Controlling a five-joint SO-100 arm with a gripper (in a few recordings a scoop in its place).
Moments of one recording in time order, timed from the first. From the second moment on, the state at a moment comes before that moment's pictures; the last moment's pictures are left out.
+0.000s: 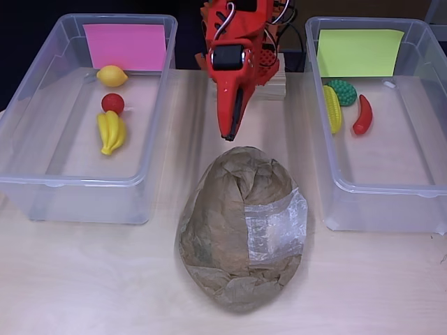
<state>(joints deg) 0.0 170.3 176.6 21.8 9.7</state>
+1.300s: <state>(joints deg) -8.6 190.2 180.0 67.9 0.0</state>
